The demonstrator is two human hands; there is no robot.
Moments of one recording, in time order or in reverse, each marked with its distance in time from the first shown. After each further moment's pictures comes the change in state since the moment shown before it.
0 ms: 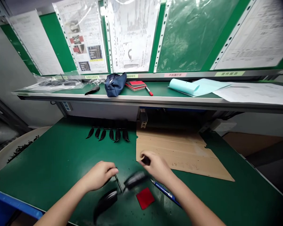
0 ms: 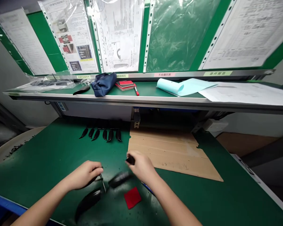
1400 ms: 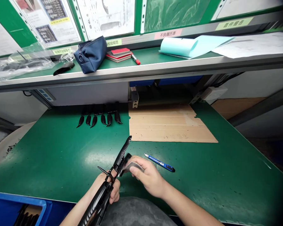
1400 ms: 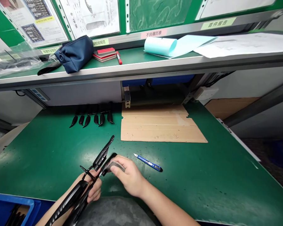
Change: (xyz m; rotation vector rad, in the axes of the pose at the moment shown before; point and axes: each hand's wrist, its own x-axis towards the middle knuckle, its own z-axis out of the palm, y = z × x) left_hand -0.028 -0.015 0.094 -1.249 -0.319 -0.332; right_hand -0.065 -0.030 0.049 0.904 0.049 0.003
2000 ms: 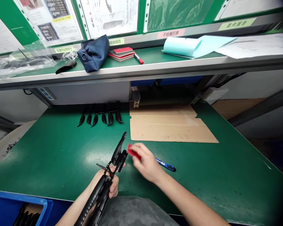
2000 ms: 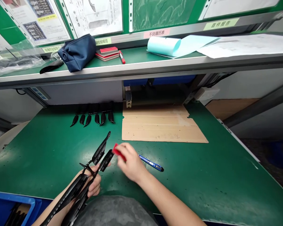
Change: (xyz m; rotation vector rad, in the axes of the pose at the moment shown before) left_hand -0.005 0.011 -0.009 -0.026 0.010 -0.008; right_hand 0.012 0.015 -0.002 -0.475 0.180 -0.172
